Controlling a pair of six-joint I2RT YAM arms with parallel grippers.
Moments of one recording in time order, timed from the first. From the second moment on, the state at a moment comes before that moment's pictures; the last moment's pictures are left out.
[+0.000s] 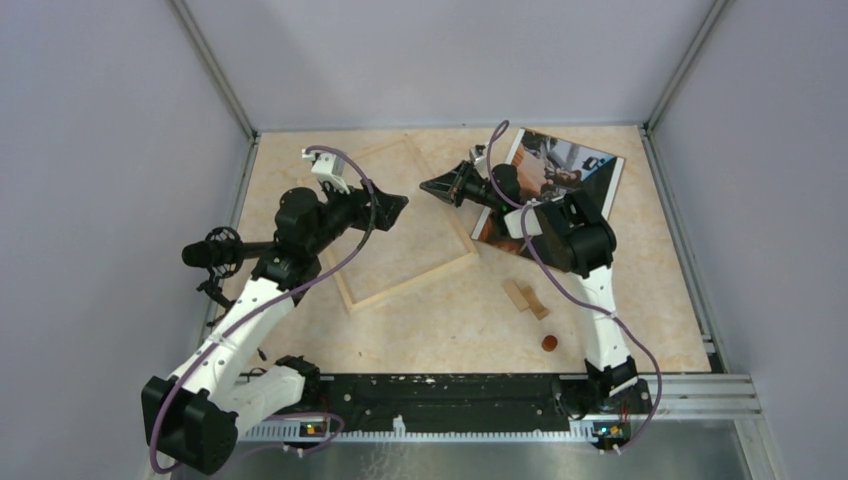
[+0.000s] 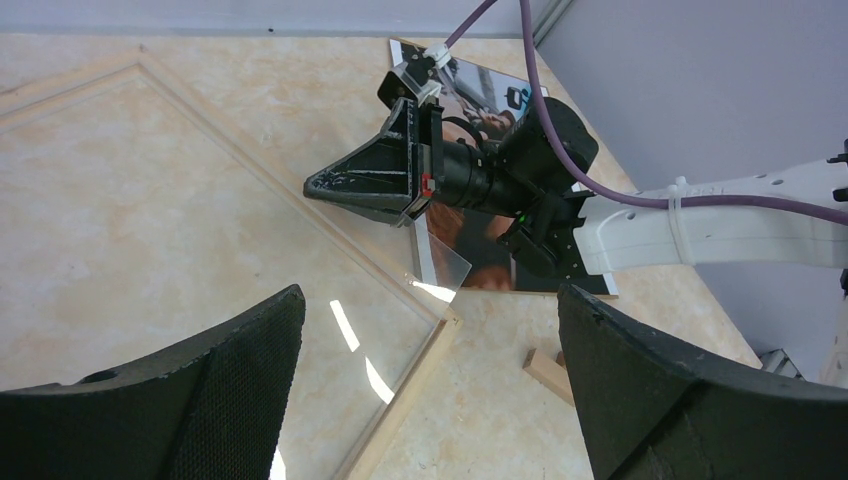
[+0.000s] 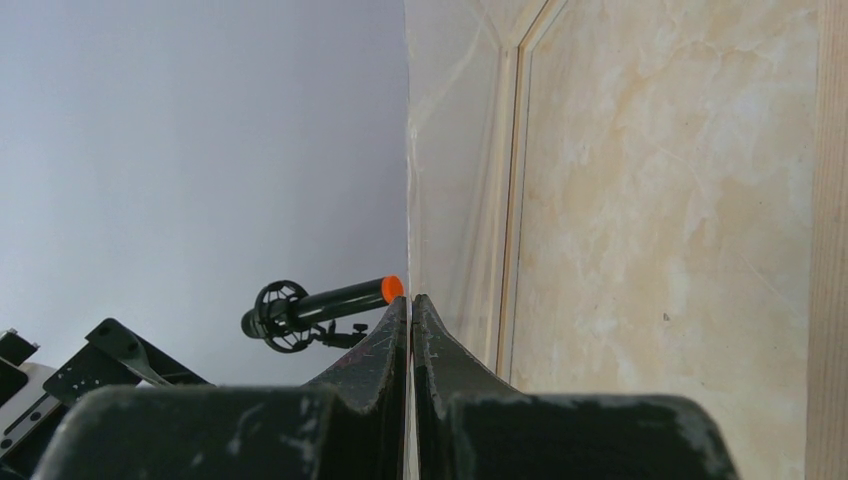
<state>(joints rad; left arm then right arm) -0.36 1.00 0.82 0.08 0.27 -0.43 0.44 2.34 1.34 1.06 -0.68 1.45</state>
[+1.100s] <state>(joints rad) -0.36 1.00 0.82 0.08 0.27 -0.44 0.42 2.34 1.30 1.07 -0.67 1.45</state>
